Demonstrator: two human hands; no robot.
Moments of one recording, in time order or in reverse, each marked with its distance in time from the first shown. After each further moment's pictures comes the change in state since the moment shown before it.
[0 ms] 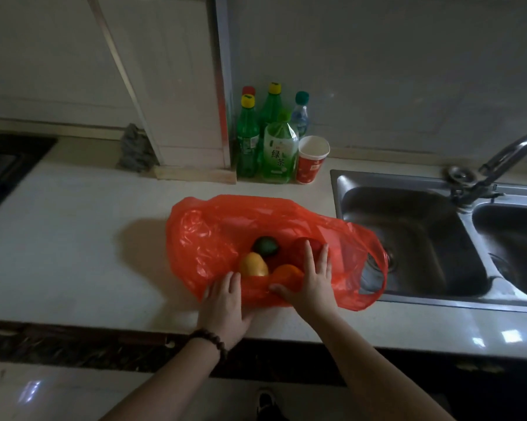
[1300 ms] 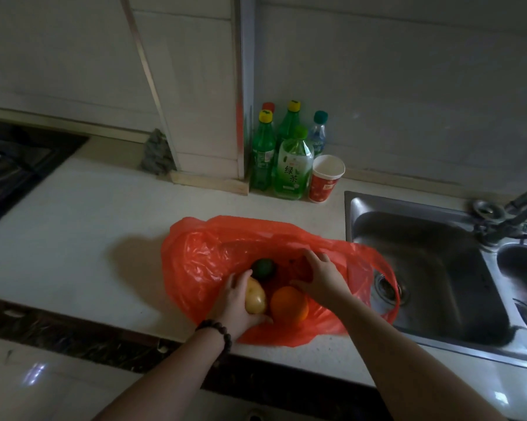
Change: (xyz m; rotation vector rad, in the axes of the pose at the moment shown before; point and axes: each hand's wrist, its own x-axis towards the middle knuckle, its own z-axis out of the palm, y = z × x) left_hand 0.034 0.022 0.001 -0.497 -0.050 -0.172; right_hand 0.082 0.021 -0.035 -0.179 -0.172 -0.249
